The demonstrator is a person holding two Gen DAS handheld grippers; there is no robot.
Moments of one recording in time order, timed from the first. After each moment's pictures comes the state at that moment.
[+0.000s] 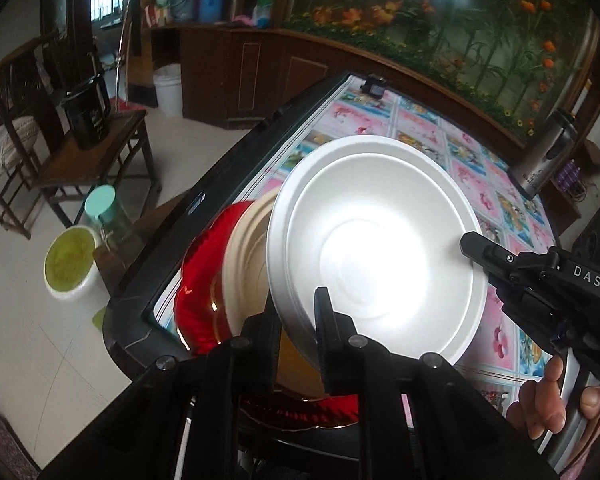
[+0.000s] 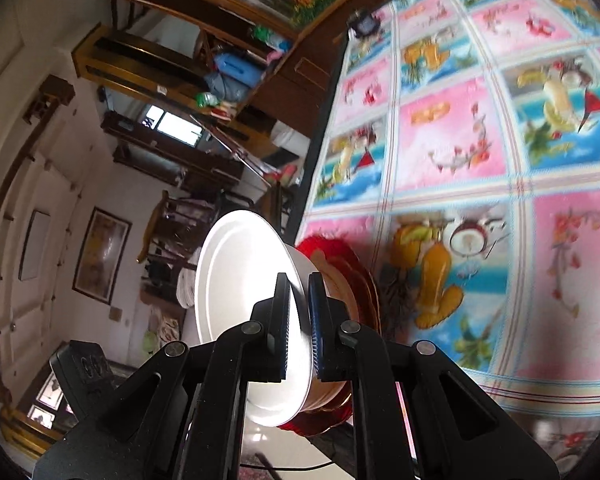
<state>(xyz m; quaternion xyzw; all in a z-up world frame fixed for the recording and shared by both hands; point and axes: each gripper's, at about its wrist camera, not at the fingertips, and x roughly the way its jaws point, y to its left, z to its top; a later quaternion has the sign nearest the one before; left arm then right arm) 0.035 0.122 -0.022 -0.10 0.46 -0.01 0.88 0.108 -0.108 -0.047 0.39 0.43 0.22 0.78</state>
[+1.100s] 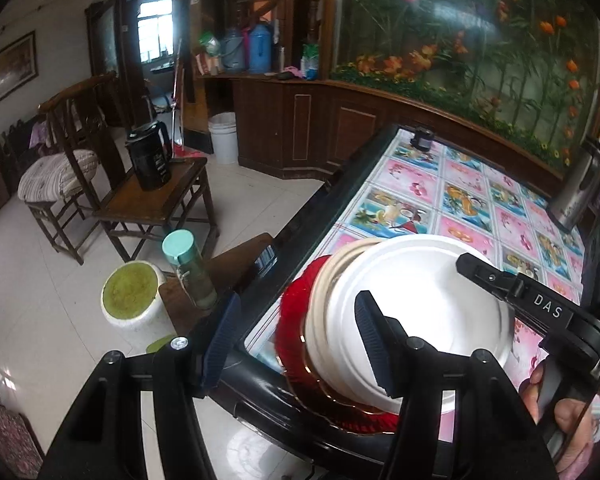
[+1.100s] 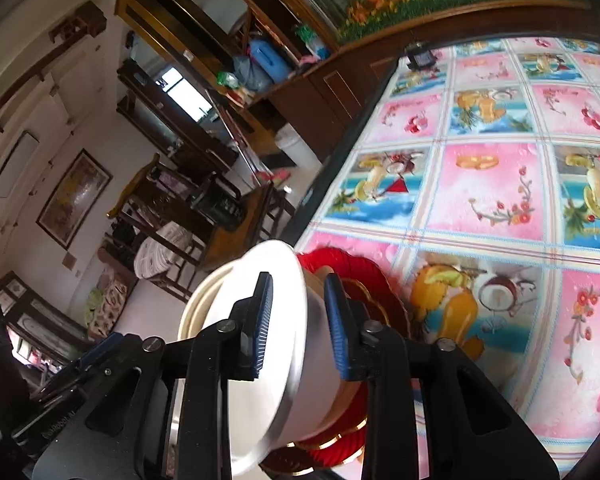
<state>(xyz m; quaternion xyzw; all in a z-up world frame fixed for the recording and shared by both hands) 0.003 0.154 0.017 -0.07 0.38 0.09 0.92 0.117 -0.048 -0.033 0.25 0.38 0.24 0.86</state>
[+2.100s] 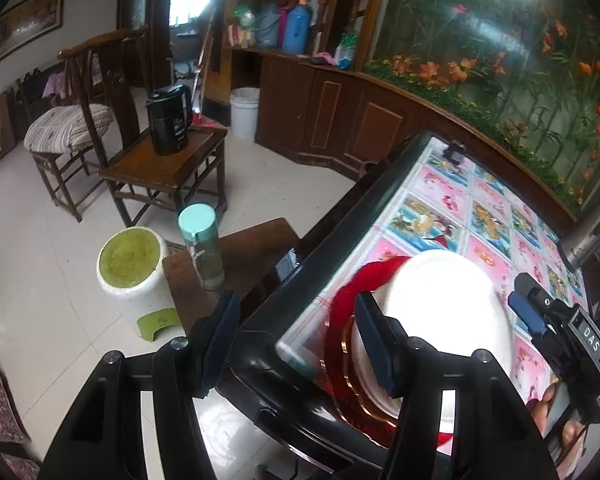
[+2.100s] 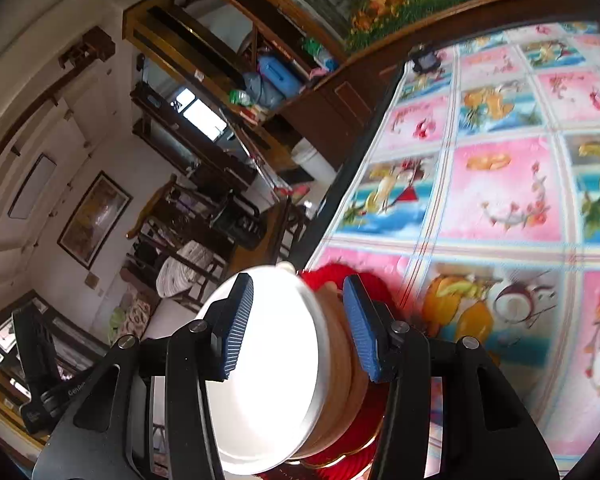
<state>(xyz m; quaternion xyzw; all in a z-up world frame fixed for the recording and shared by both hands) 0.013 0.199 0.005 -0.13 0.40 0.10 0.90 0.122 -0.064 -0.041 0.29 0.35 0.25 0.85</state>
